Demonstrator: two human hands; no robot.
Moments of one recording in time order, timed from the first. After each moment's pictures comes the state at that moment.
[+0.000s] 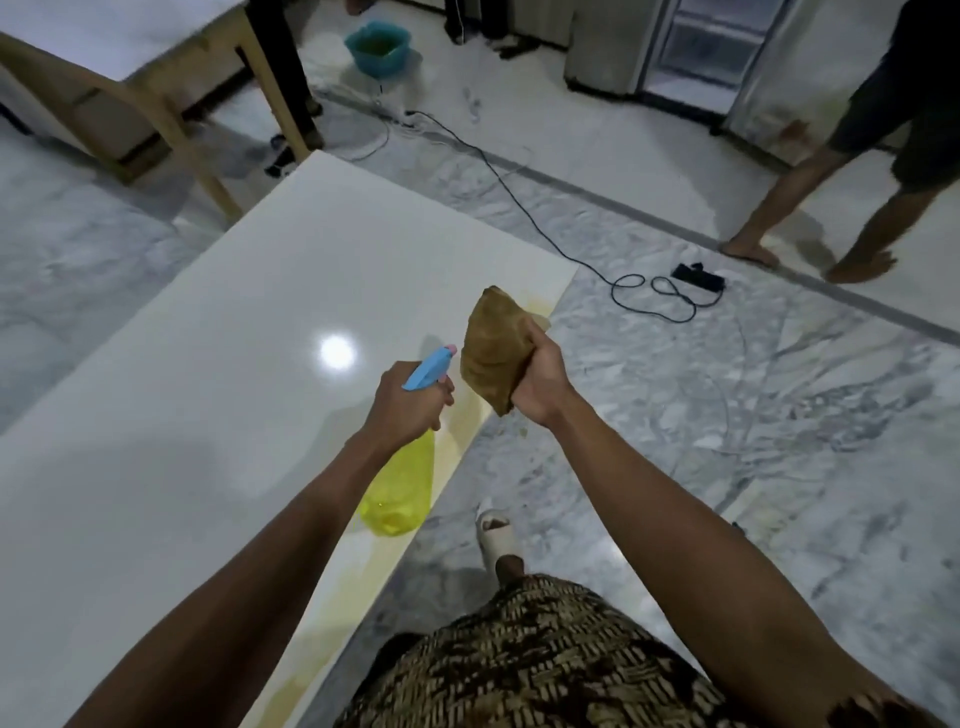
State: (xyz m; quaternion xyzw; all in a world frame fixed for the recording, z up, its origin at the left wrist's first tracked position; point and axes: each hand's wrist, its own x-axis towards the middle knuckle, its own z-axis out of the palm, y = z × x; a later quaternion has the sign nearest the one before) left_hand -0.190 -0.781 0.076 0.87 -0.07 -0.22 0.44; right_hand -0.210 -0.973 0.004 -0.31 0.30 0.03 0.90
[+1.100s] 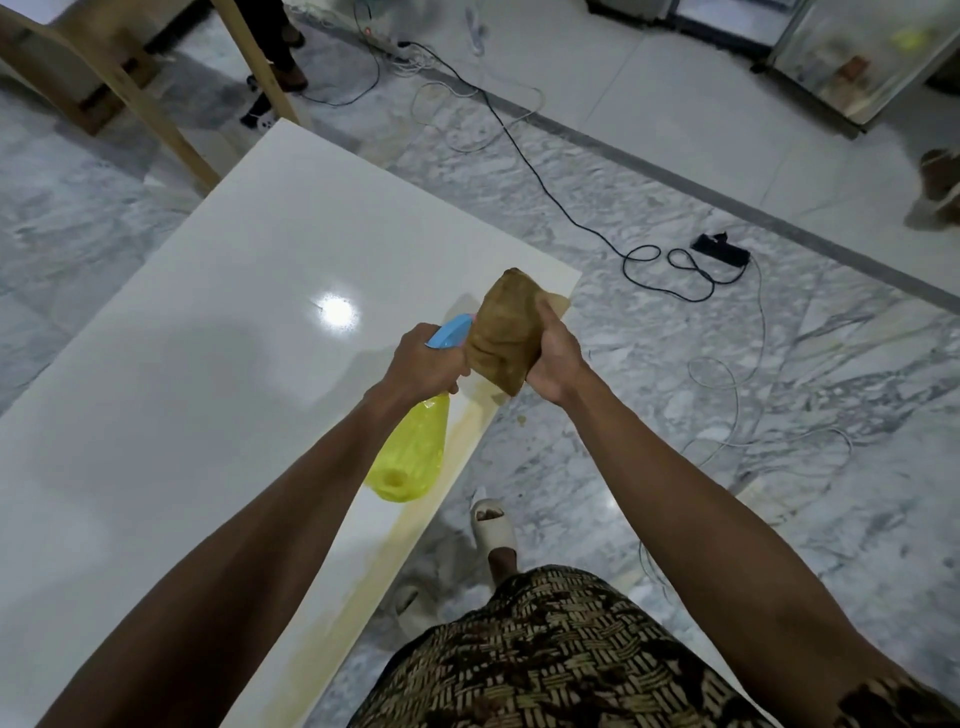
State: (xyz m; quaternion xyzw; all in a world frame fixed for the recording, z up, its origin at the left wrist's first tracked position) left_hand -0.073 -0.890 0.063 0.86 -0.02 -0.32 0.40; right_hand -0.115 -1.066 -0.025 -0.34 0.36 0.07 0.86
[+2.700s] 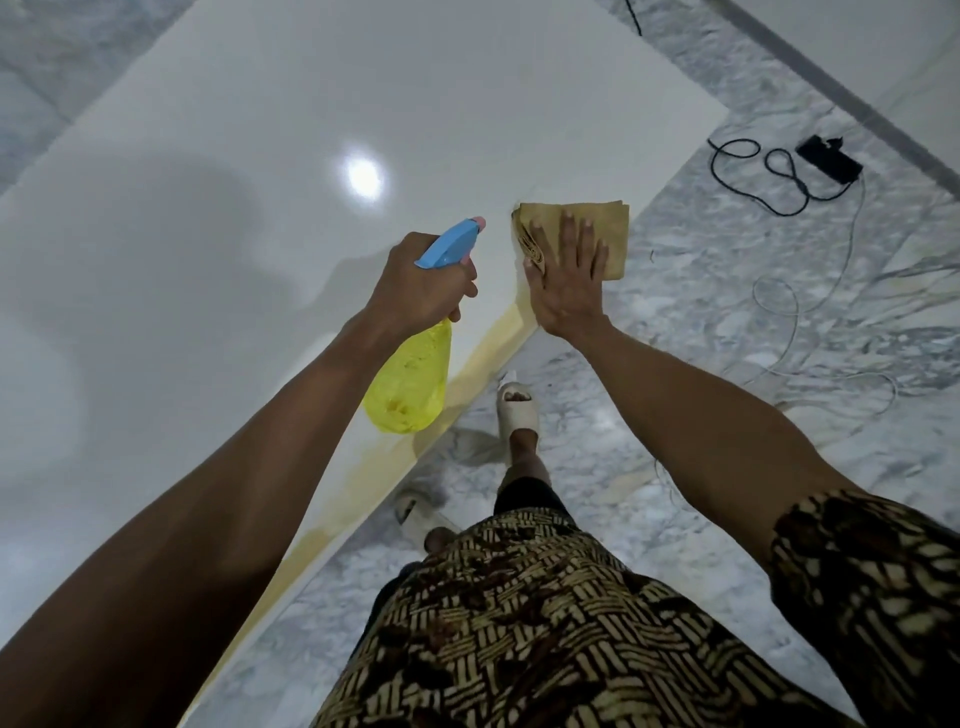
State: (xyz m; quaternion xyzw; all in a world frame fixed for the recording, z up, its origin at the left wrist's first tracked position) left_hand -0.151 -0.730 0.031 0.84 -0.01 -0.28 0.46; right_hand -0.177 -0.937 -0.165 -0.98 0.12 0.05 0.12
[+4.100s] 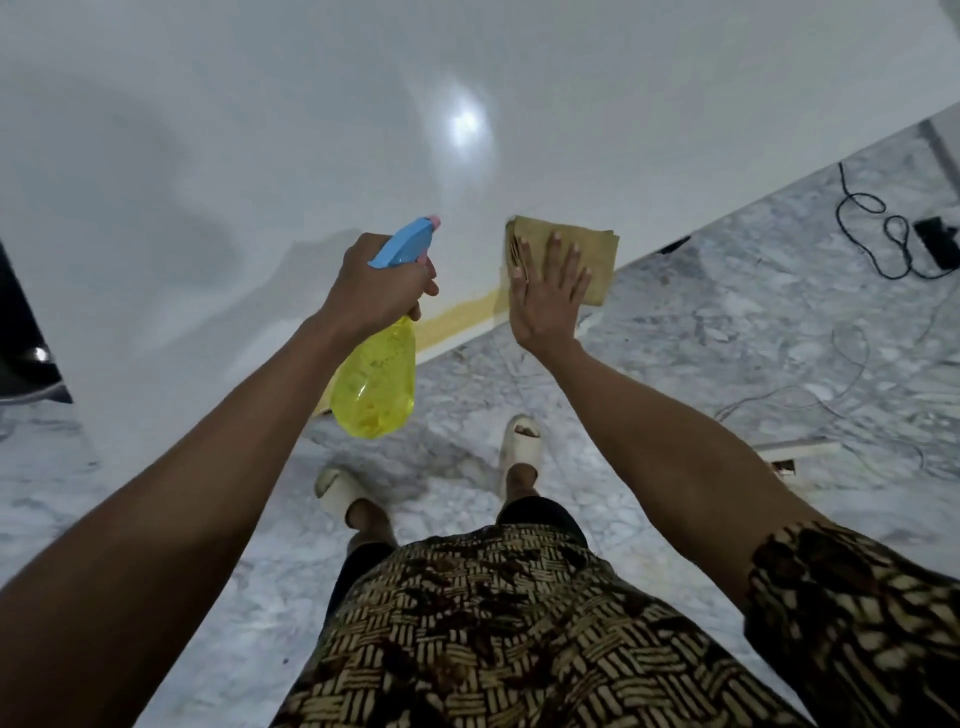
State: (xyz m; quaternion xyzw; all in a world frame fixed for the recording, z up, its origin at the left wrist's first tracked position) left_hand -0.457 -0.364 0.015 0.80 0.18 -0.19 0.54; right_hand -0.425 -0.581 -0.168 -0.99 0.01 0.07 0.14
